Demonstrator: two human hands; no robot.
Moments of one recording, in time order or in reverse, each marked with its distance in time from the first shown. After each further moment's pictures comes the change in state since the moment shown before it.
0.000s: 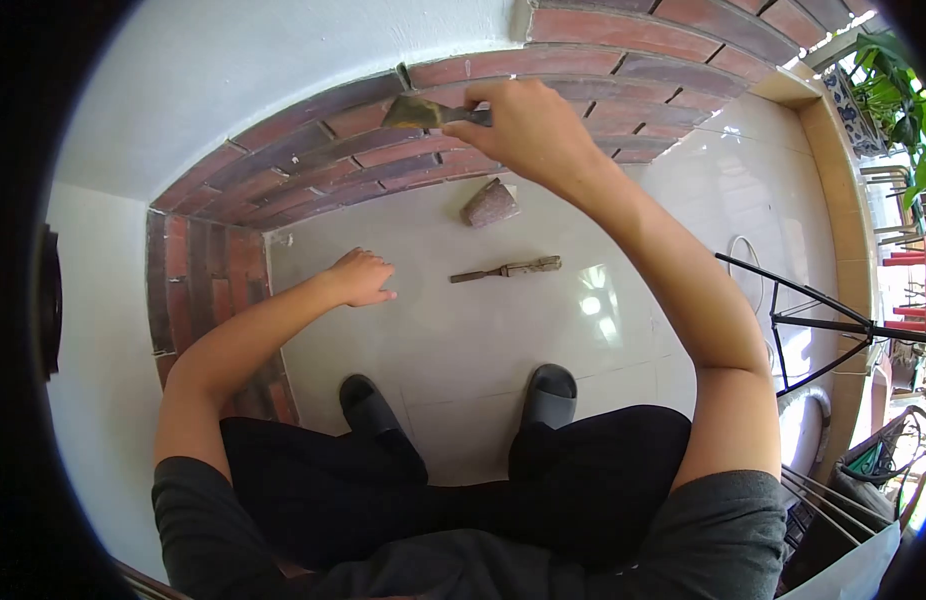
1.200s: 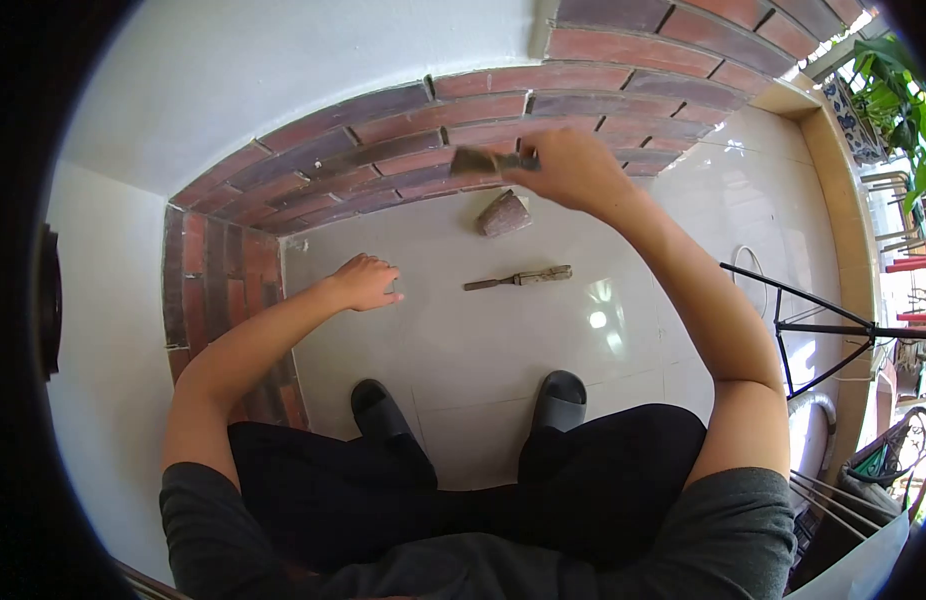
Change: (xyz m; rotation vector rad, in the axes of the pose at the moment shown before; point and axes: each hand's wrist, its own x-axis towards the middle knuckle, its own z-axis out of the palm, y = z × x) left_hand -0.024 -0.014 0.003 -0.086 0.080 -0.034; right_hand -0.022 0.023 0.000 -0.132 -0.246 0.073
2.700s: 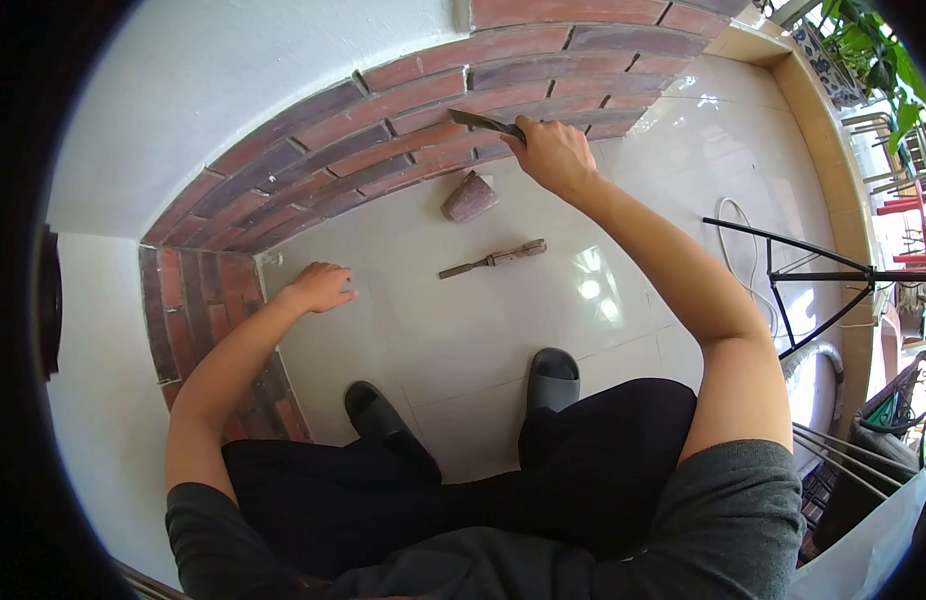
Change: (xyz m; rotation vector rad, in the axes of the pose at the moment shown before) left_hand -0.006 -0.039 0.020 -0.041 -0.026 -0.101; right_hand -0.009 0.090 0.074 -0.153 0.265 0.134
